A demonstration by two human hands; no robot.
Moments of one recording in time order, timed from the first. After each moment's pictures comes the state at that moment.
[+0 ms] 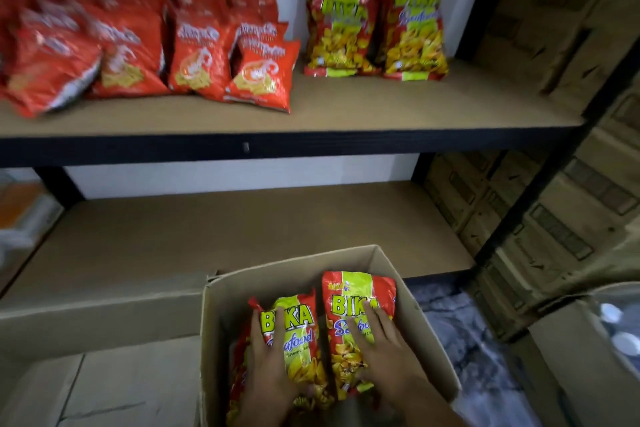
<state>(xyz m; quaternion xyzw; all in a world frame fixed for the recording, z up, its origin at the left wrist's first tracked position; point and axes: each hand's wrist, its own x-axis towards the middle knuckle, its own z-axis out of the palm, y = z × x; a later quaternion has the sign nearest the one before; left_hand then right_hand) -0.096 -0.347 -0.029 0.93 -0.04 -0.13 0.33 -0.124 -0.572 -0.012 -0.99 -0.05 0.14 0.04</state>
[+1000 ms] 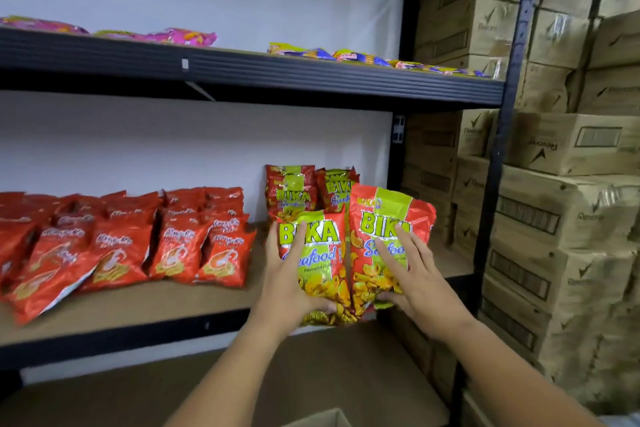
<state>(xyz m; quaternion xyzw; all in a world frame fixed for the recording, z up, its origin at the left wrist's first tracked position) 0.023 -0.455 0.332 0.81 -0.30 0.17 0.46 -0.054 -0.707 0.331 -0.96 -0.05 -0.27 -0.03</state>
